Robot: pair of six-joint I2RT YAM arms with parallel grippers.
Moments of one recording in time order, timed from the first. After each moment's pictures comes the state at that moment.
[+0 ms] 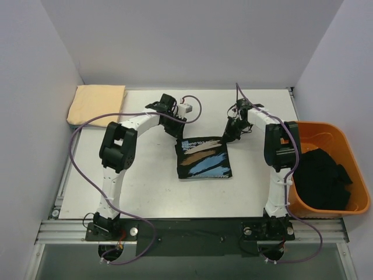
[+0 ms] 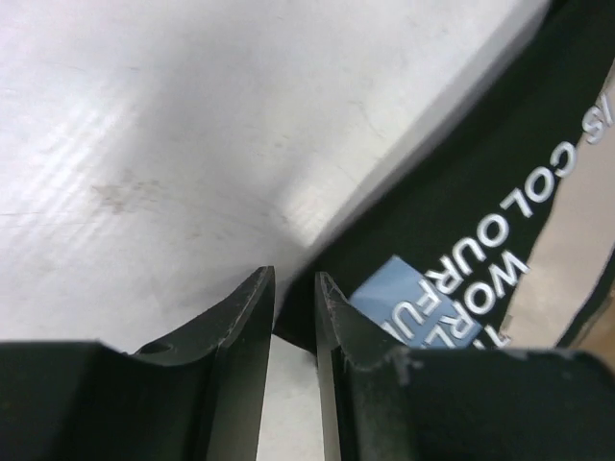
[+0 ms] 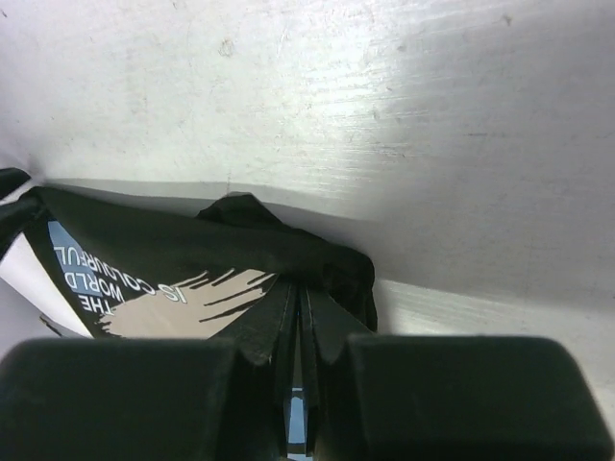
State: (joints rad) left arm -0.45 2.25 1.74 -0.59 0.42 0.13; right arm 0.16 2.14 1.53 -0.71 -0.39 0.49
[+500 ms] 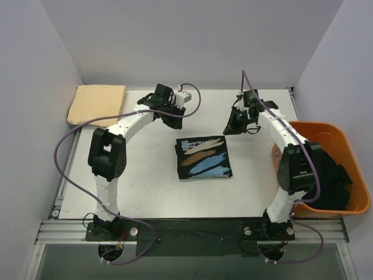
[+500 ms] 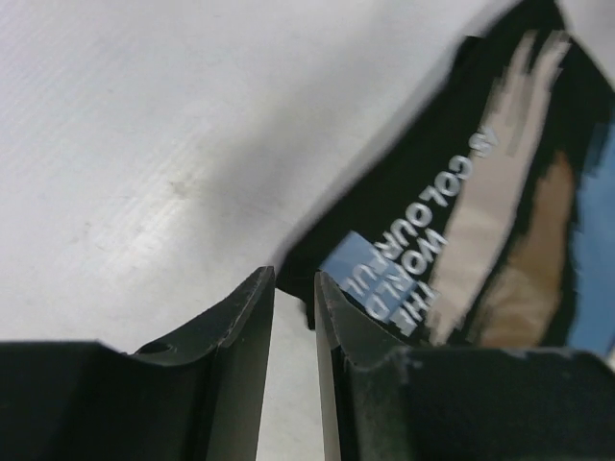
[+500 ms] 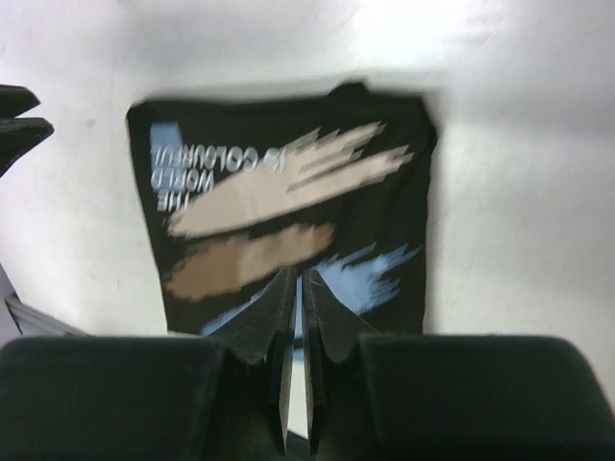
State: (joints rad) left arm -0.44 2.11 1.78 -0.60 0.33 0.15; right arm 0.19 1.85 1.47 -0.73 -0.32 0.43
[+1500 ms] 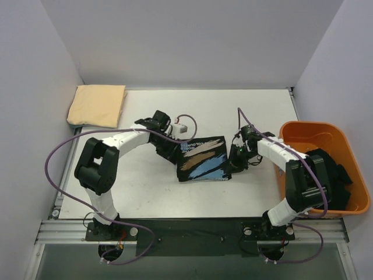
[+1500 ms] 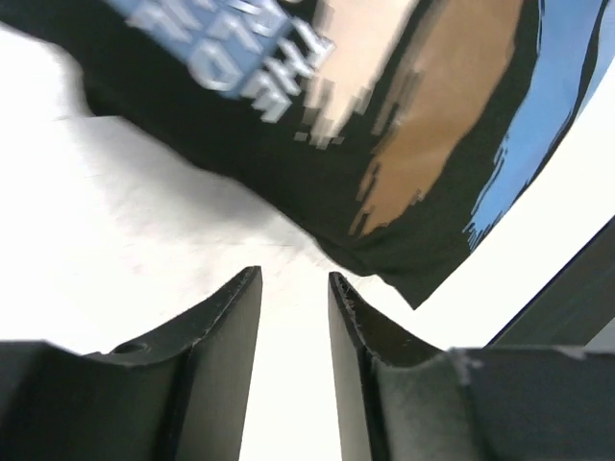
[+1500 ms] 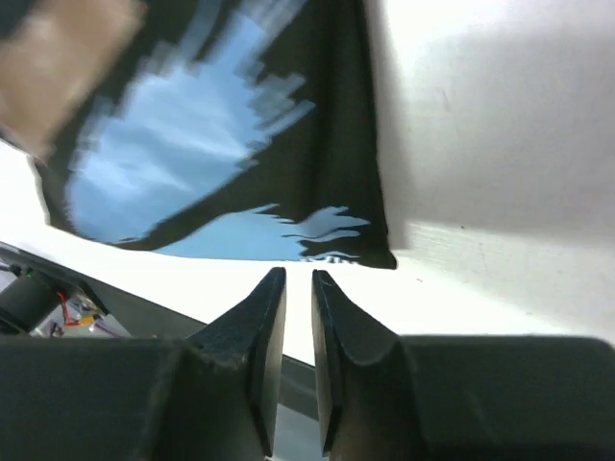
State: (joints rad) left arm -0.53 1.85 1.26 -0.67 0.46 0.12; right arm 0.25 1.57 0.84 -0.65 -0.39 0.48
